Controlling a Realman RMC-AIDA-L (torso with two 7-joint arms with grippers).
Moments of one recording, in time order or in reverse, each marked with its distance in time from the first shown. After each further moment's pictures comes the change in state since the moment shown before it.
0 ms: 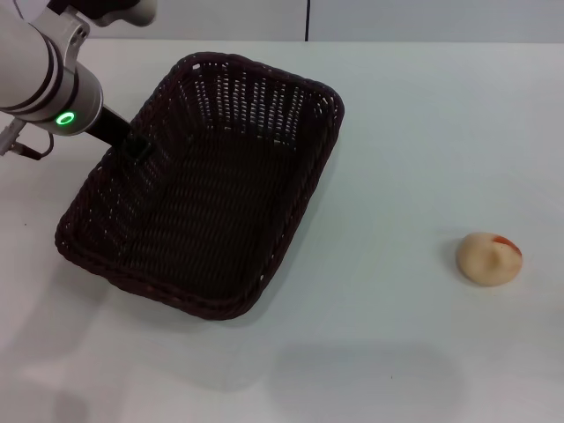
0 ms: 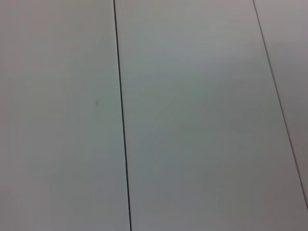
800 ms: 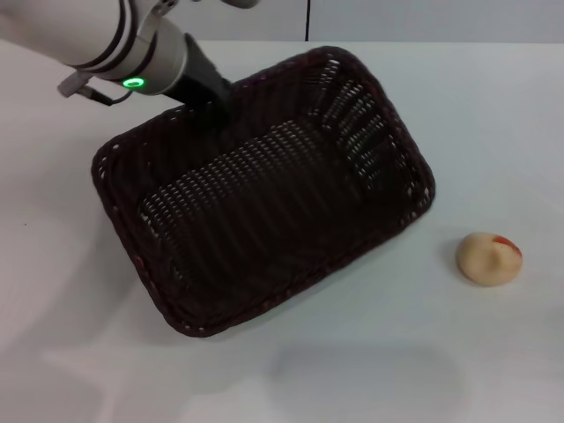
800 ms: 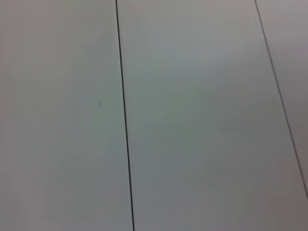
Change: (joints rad) left arm -0.083 -0.008 0.053 -0.055 -0.159 0.051 0.315; right arm 0.001 0.001 -0.002 0.000 -0.004 -0.005 0.000
